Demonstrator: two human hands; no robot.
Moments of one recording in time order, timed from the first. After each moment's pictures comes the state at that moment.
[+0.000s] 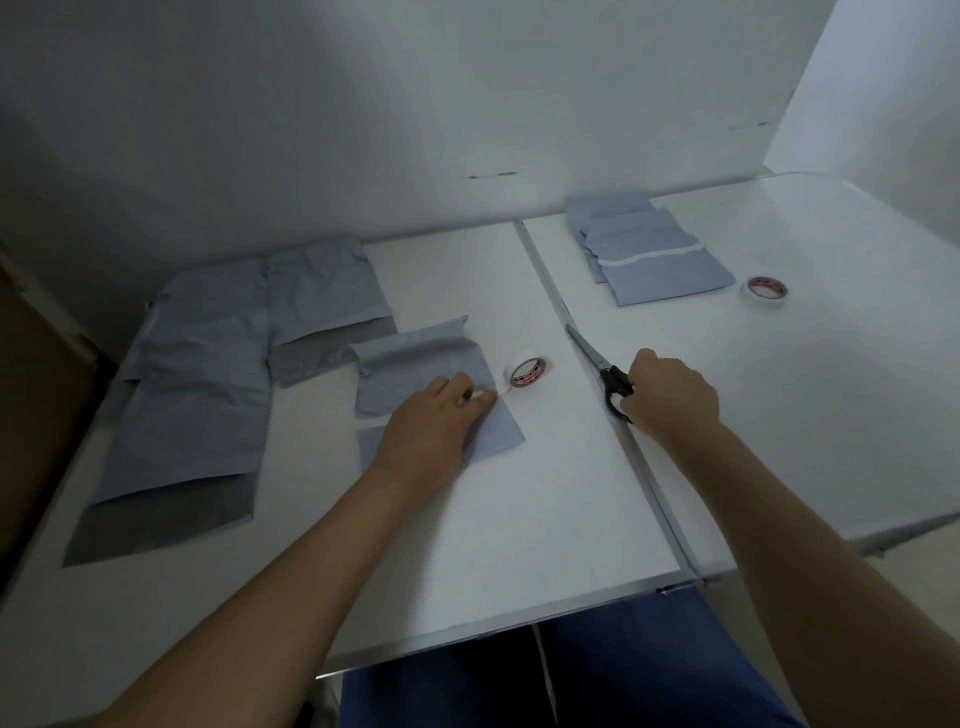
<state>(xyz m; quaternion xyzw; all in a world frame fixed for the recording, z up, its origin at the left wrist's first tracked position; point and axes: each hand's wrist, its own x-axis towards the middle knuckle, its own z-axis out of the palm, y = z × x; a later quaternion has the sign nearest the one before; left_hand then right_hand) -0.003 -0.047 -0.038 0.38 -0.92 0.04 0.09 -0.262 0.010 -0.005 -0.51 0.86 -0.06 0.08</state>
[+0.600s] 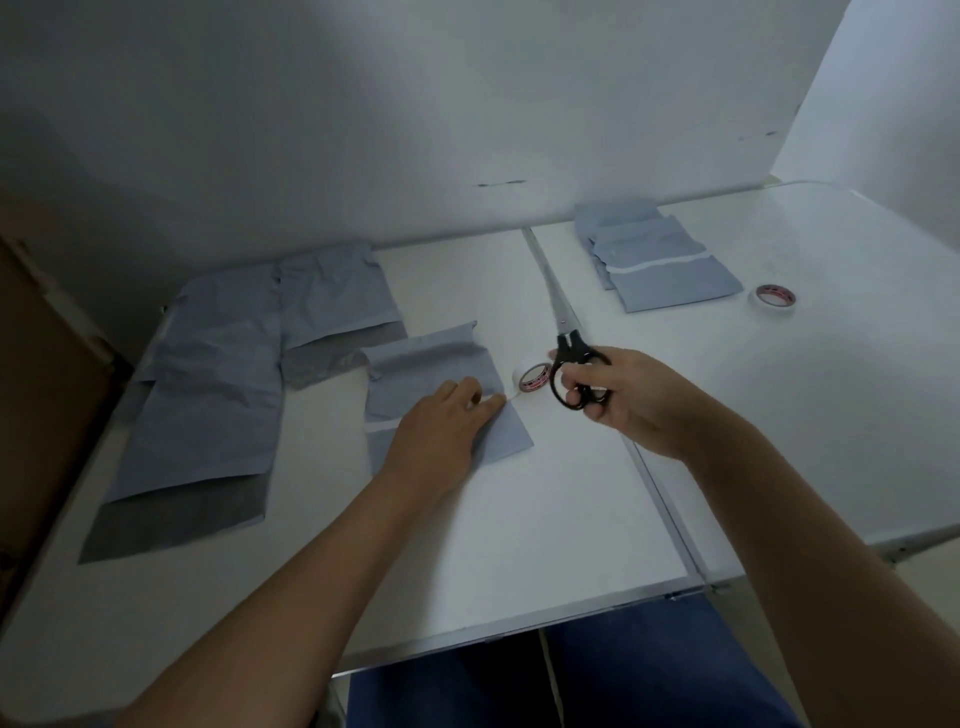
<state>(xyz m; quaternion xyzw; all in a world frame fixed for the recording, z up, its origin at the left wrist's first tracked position) -0.002 -0.048 -0.044 0.38 -0.92 0.04 0.11 -0.227 0.016 0.036 -0.35 0.51 -0.46 0.65</state>
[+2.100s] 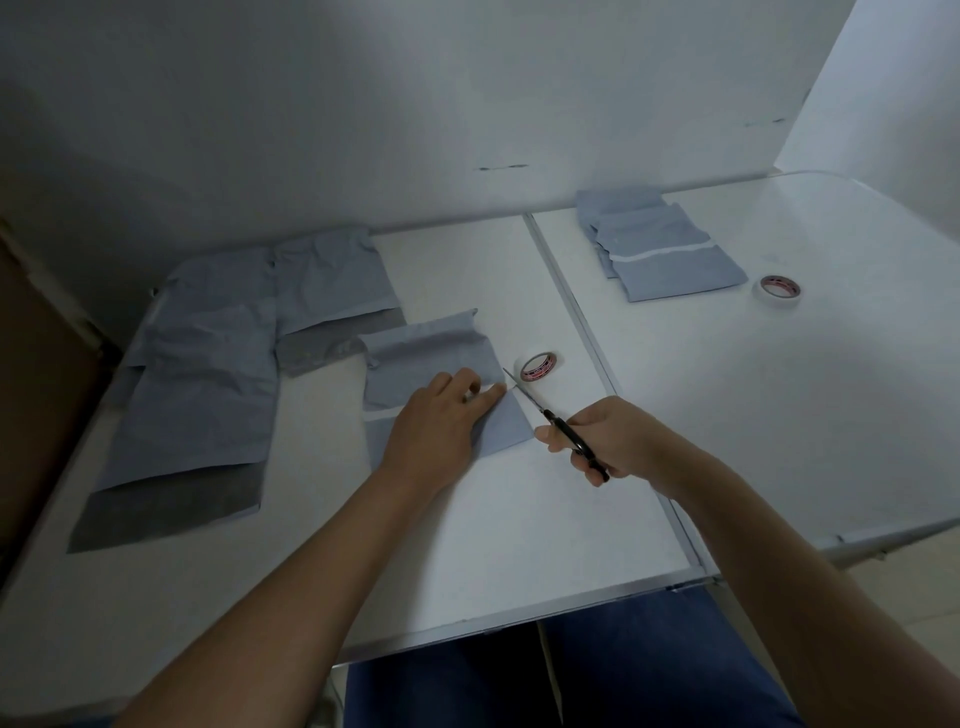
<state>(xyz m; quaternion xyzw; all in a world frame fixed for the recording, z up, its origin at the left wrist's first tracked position) 0.001 -0.052 -0.058 0.39 -0.91 0.04 0.14 -0.203 0.032 0.007 -0.43 0.70 -0.22 0.53</state>
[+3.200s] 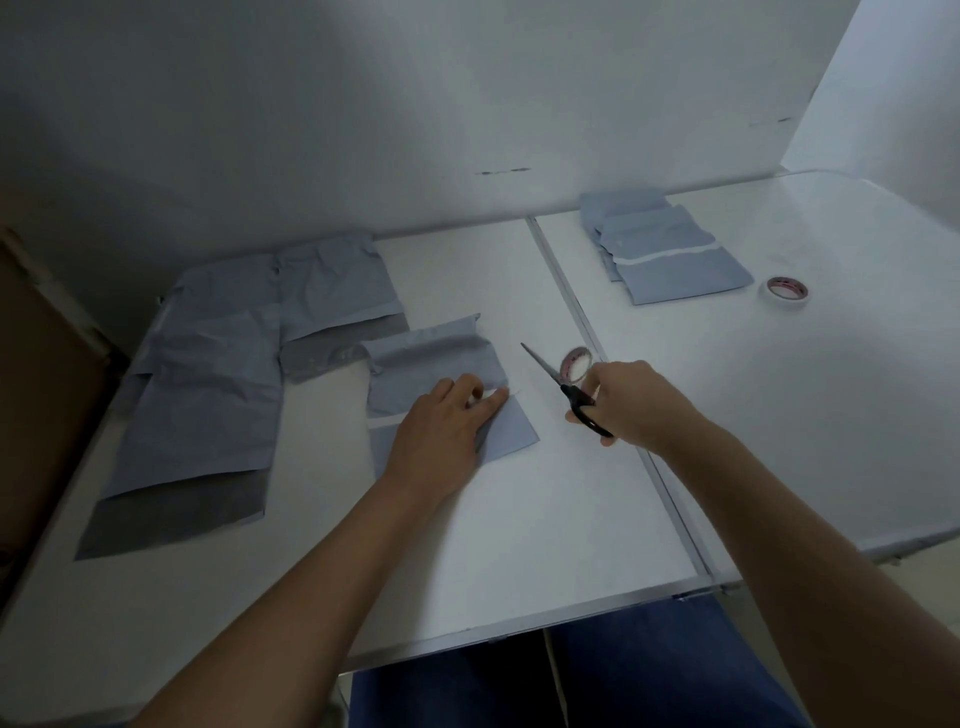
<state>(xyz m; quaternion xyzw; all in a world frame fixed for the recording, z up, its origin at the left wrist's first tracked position) 0.000 -0.048 -0.054 0.40 -0.91 0.01 0.13 -0.227 0.005 0.009 -0.60 0.75 -0.13 0.25</state>
